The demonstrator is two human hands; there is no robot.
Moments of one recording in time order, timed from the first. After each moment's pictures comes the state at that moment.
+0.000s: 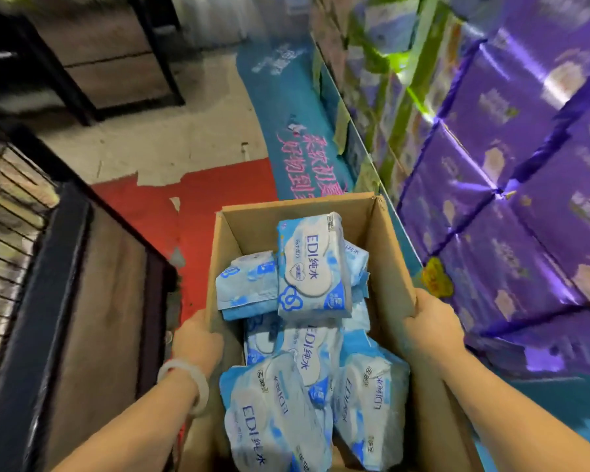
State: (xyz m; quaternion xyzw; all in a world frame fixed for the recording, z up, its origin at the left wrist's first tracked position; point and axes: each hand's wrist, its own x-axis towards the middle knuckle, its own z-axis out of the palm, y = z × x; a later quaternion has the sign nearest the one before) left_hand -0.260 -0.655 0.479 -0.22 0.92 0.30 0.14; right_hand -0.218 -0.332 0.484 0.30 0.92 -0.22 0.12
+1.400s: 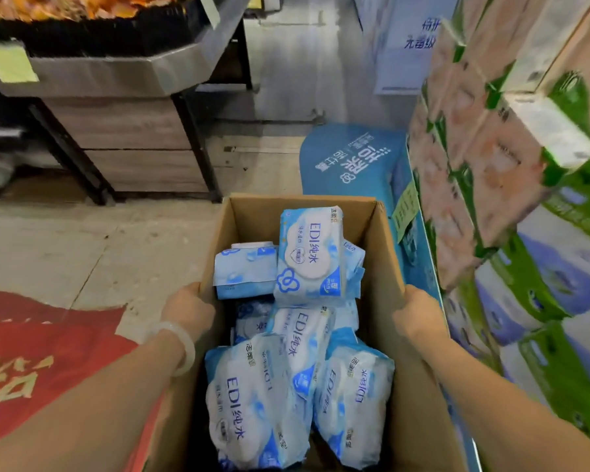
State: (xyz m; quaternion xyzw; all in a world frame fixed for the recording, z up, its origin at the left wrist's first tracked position) left_hand -1.313 -0.636 0.523 -0.29 0.91 0.29 0.08; right_hand -1.335 -0.319 0.516 0.17 0.94 -0.26 0.13
